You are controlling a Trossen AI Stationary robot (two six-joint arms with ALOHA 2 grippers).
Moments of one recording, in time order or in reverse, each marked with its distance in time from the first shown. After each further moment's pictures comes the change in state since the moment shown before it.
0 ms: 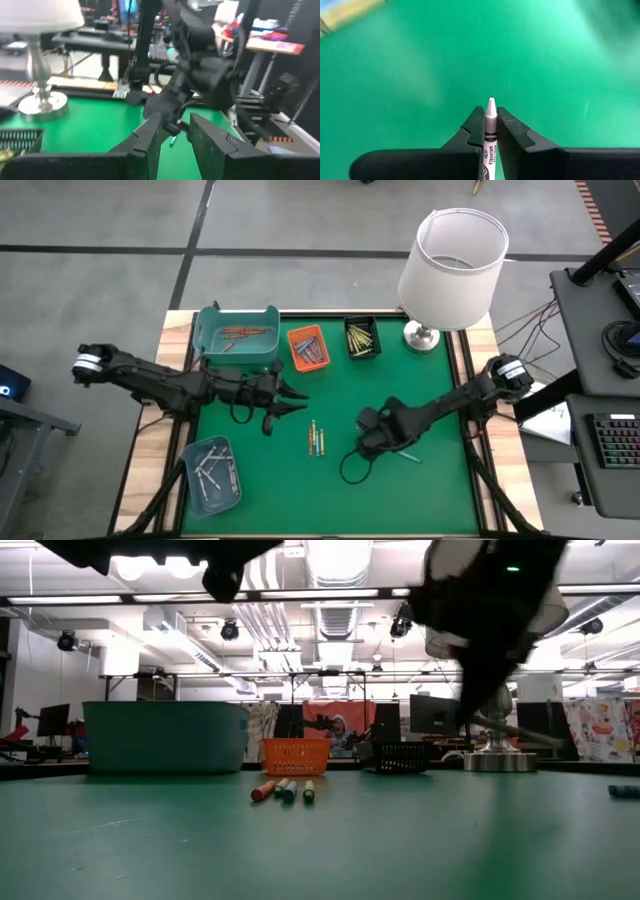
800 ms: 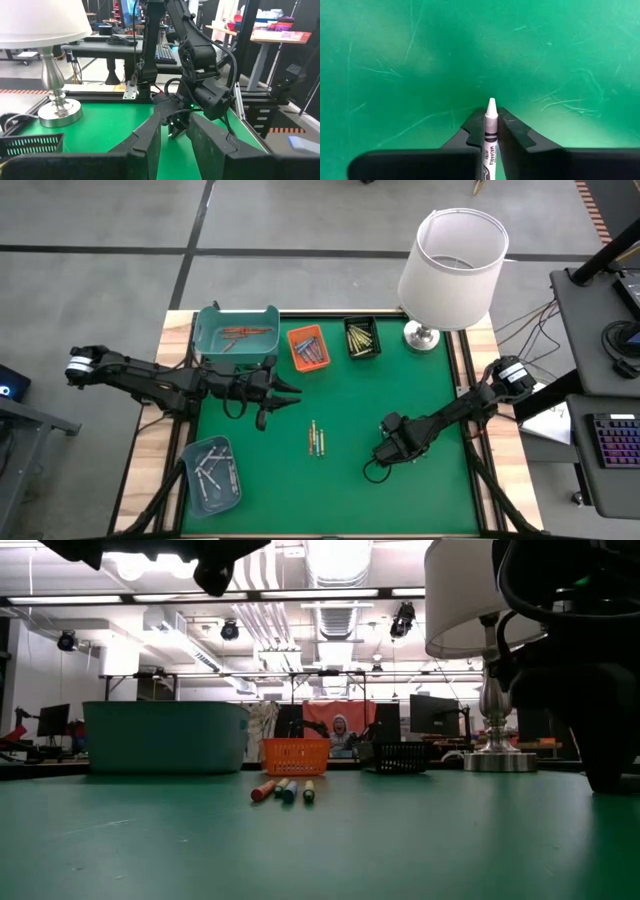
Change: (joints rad) left arm 0.039 -0.098 0.001 -0.116 0.021 0.076; right arm 0.086 0.006 -0.186 -0.047 -0.277 0.549
